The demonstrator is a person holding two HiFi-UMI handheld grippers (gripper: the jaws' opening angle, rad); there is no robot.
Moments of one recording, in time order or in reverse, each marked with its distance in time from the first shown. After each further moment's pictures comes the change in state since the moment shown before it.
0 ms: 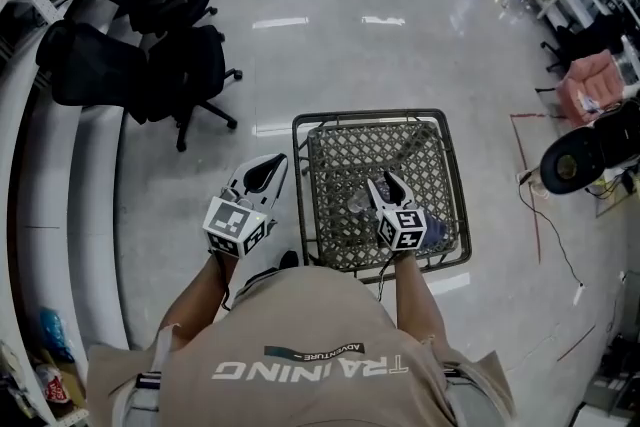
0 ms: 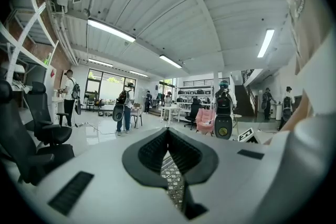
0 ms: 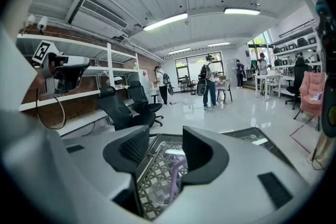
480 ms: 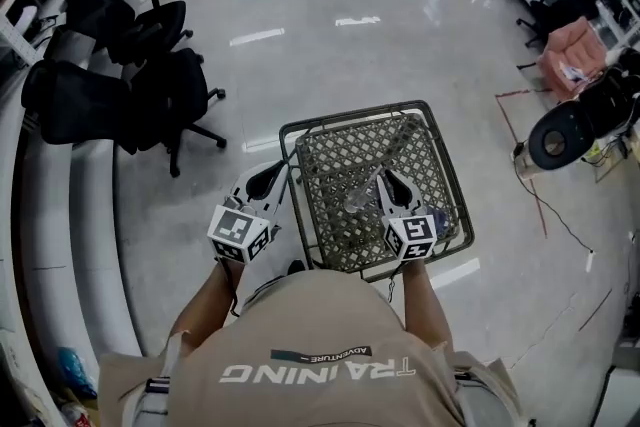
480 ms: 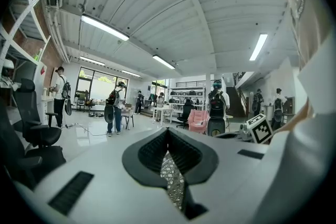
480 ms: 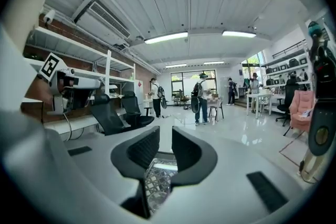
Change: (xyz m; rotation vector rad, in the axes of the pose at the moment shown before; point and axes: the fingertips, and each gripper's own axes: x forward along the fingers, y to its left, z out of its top) left arm 0.019 -0.015 0.001 -0.002 -0.013 -0.086; right arm -0.054 0.010 0.065 -0.077 -0.147 -0.097
